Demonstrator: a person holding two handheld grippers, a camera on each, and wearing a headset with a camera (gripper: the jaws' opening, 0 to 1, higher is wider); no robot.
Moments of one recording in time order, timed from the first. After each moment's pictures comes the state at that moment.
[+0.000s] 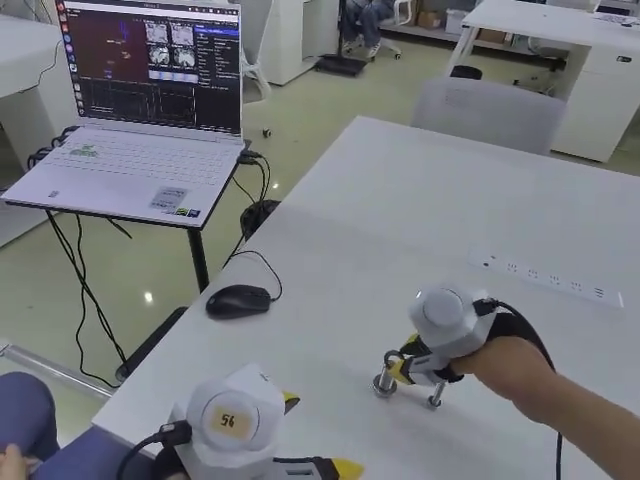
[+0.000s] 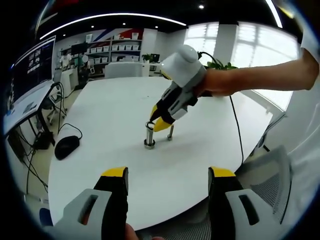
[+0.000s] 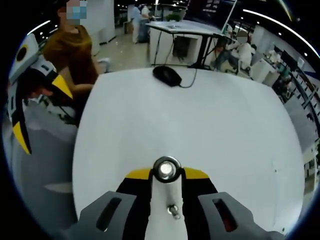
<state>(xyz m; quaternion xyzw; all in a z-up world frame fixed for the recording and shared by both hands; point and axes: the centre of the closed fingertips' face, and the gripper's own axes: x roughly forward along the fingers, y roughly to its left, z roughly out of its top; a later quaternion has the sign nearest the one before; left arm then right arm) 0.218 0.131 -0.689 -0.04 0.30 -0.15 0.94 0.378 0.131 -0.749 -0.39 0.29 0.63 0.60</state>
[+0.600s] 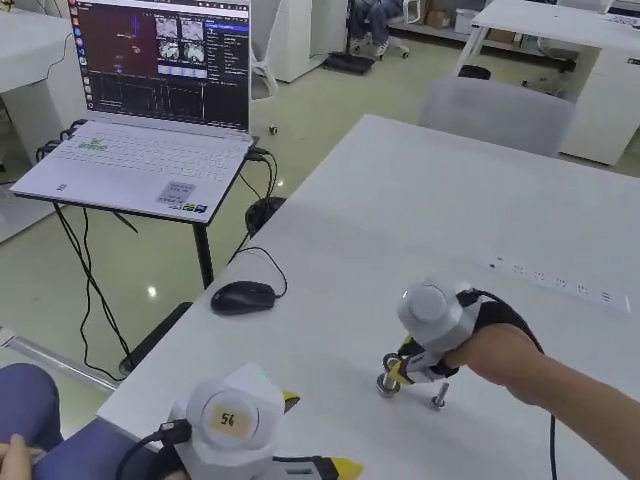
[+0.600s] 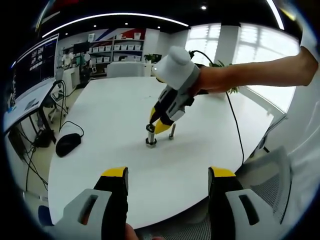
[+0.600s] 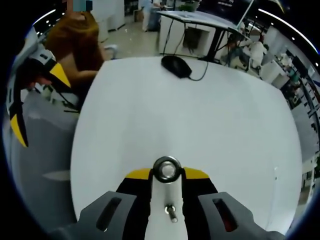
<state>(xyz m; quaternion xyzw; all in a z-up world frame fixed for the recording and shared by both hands) 0.215 0.136 -0.691 -0.05 0.30 -0.14 0.94 0.376 0.134 -0.763 -0.43 0.31 0.64 0.56</state>
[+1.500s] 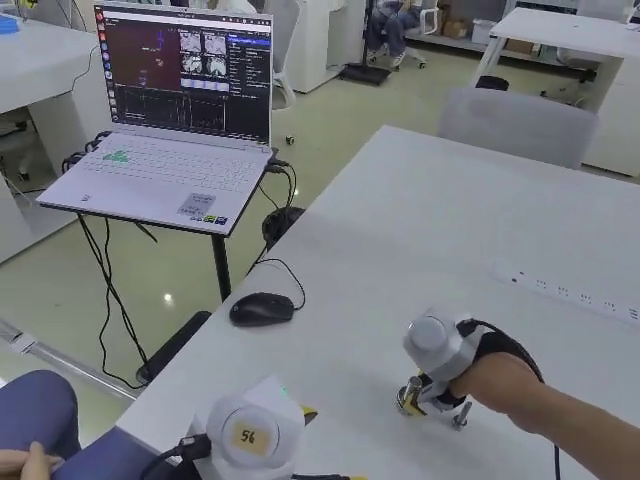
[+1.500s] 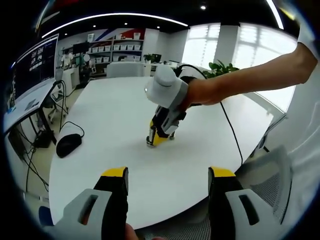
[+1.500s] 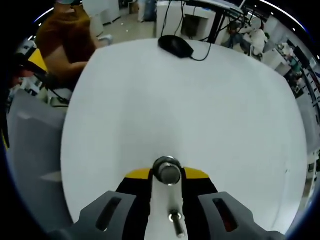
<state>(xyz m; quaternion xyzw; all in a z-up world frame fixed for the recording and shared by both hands) 0.215 0.139 -0.691 -0.05 0.30 -0.14 0.94 0.379 0.135 -0.810 -0.45 0.35 0.62 0.55</state>
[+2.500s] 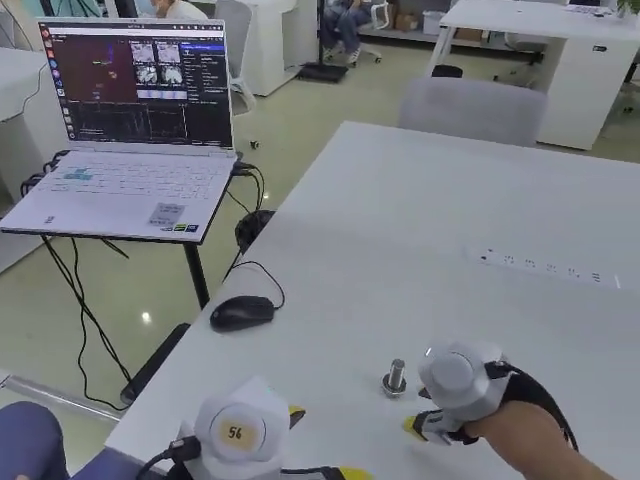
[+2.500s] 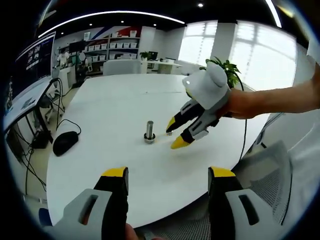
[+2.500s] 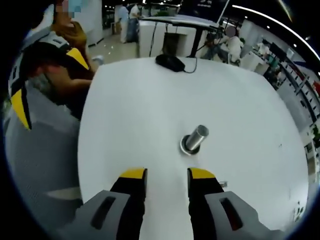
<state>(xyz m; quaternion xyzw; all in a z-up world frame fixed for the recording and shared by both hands) 0.212 0.136 -0.703 -0.04 0.31 -0.16 0.94 0.323 0.080 -0.784 -0.36 0.31 0.60 0.64</state>
